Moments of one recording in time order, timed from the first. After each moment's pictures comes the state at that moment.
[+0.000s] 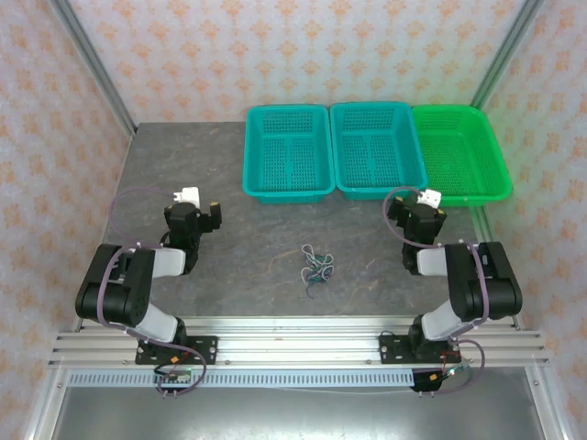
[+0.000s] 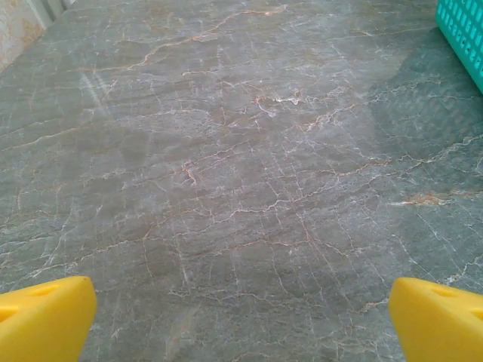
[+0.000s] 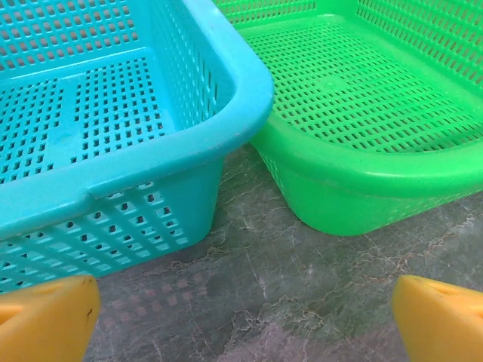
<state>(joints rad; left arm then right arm) -0.05 1.51 0.41 0.64 -0.24 -0.07 0.04 1.53 0.38 0.74 0.30 0.19</state>
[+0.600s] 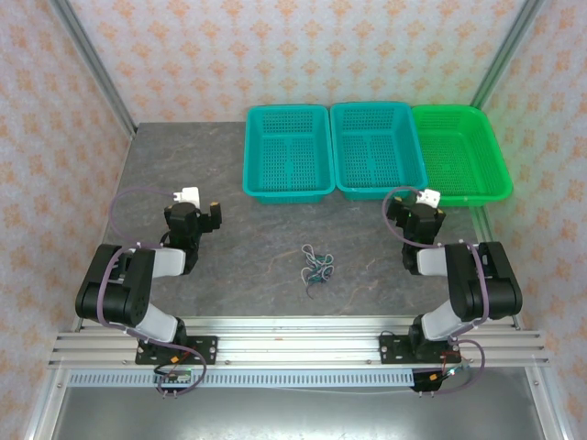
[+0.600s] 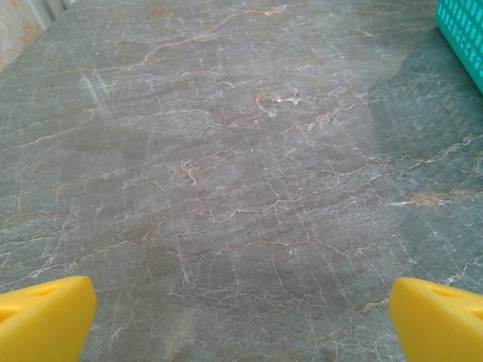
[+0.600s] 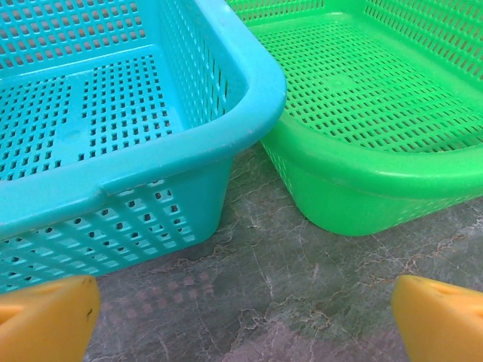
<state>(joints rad) -0.05 1.51 0.41 0.64 -0.24 -0.07 0.04 1.53 0.39 0.74 0.29 0.19</state>
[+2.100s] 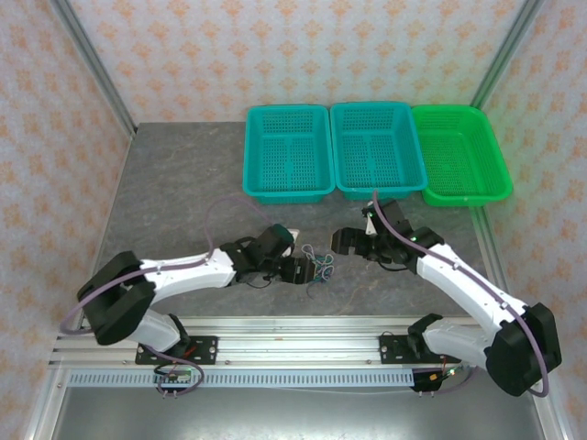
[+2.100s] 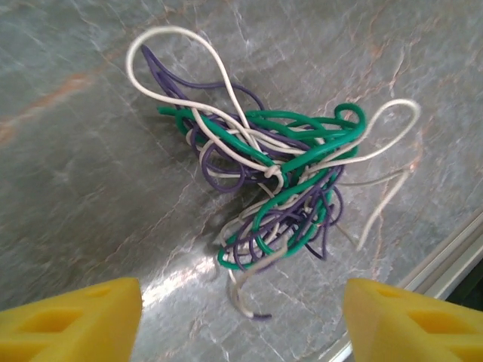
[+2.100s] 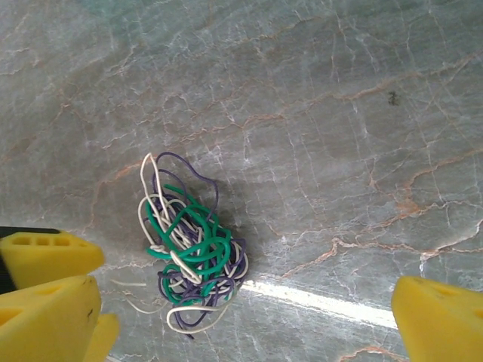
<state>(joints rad) -0.86 1.49 0.75 -0.17 0.18 -0.71 0.50 1.11 0.76 -0.64 -0.19 0.61</state>
